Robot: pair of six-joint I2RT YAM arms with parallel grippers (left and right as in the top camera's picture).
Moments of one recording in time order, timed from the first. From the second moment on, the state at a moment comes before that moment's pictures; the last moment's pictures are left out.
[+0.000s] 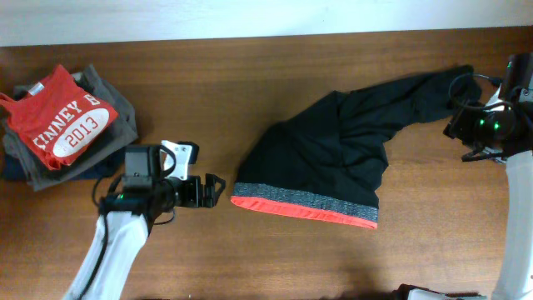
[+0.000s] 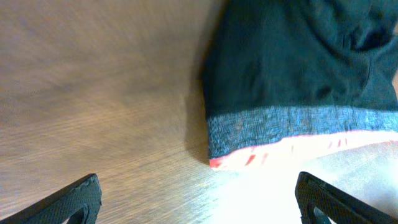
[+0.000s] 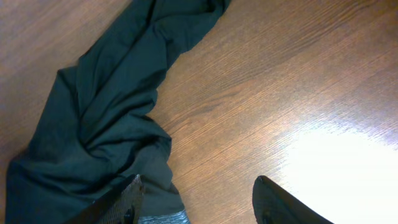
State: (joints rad) left arm -0.04 1.31 0.72 -0.50 0.49 -0.01; right arm -0.28 1.42 1.62 -1.28 0.05 0.30
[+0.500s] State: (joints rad) left arm -0.16 1.66 0.73 -0.34 0.69 -0.02; right arm -0.28 1.42 1.62 -1.28 0.05 0.30
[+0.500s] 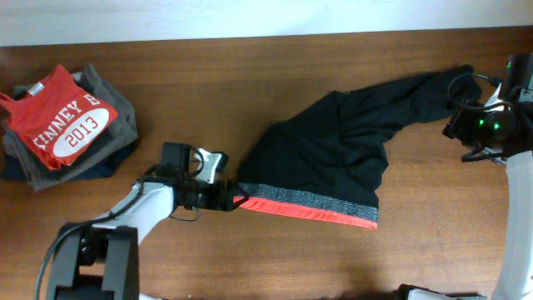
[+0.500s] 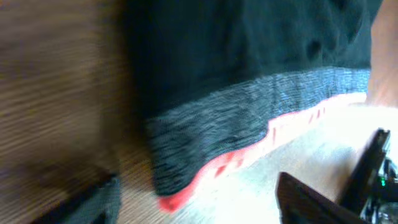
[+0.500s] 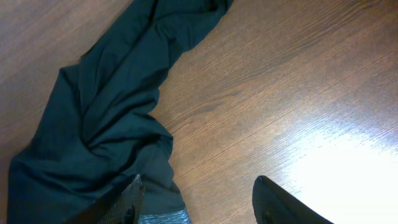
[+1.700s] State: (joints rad) left arm 0.06 1.68 1.19 -0.87 0.36 -0.13; right arm -0.28 1.43 1.62 -1.29 0.05 0.29
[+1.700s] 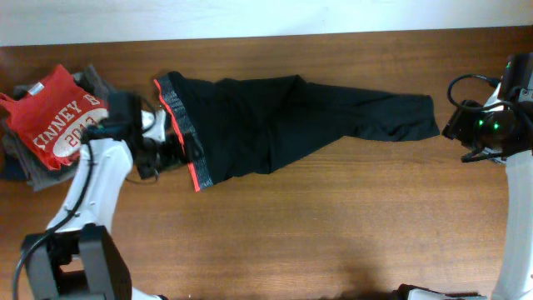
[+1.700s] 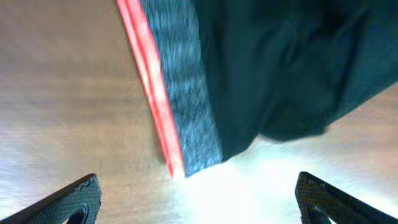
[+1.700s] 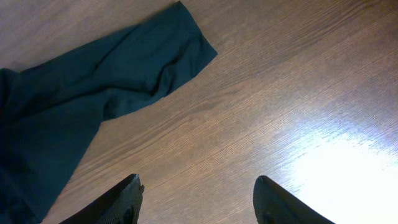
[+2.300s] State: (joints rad) left arm -0.06 1.73 0.93 -0.56 0.33 -0.12; right arm -0.28 1.43 1.62 -1.29 0.05 0.29
